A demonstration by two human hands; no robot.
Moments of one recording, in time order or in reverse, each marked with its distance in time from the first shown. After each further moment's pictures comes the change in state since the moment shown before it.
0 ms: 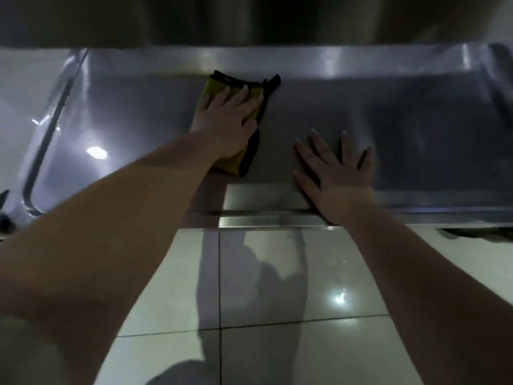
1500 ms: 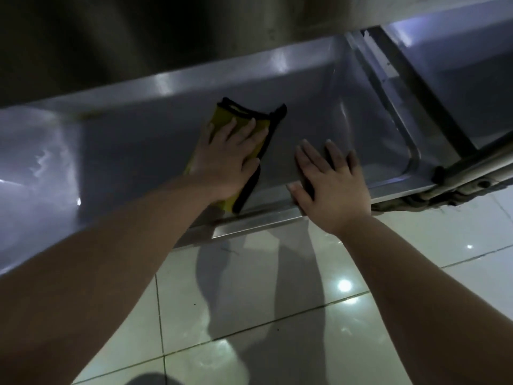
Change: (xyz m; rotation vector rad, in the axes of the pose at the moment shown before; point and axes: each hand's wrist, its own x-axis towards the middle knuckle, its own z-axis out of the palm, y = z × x) left_hand 0.006 0.189 0.011 0.110 -0.035 0.281; right_hand -0.059 0.158 -0.012 0.069 0.010 0.101
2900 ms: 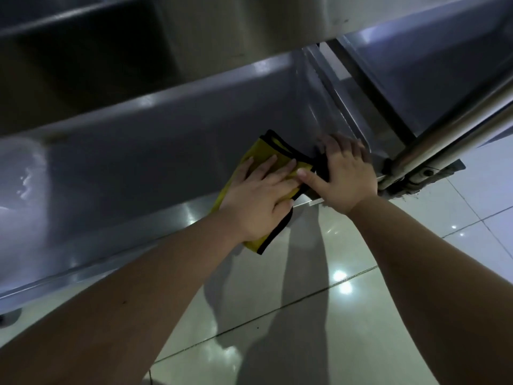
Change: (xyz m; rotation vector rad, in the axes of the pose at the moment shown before) left_hand -0.016 0.114 0.004 -0.026 -0.018 0.304; right_hand -0.008 0.082 -0.013 0.229 0.151 0.187
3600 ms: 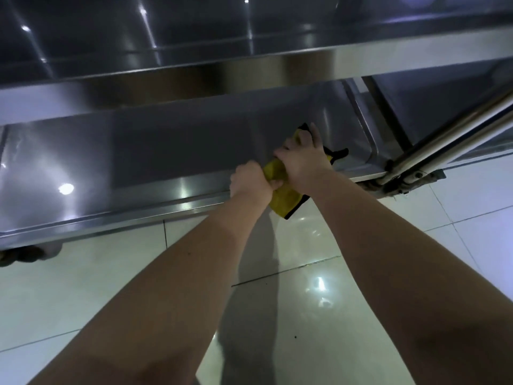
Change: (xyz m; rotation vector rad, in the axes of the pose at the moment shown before) left_hand -0.065 -0.007 -0.027 -0.621 0.083 -0.824; right_hand -0.010 -0.142 -0.026 -0.529 -0.341 -0.334
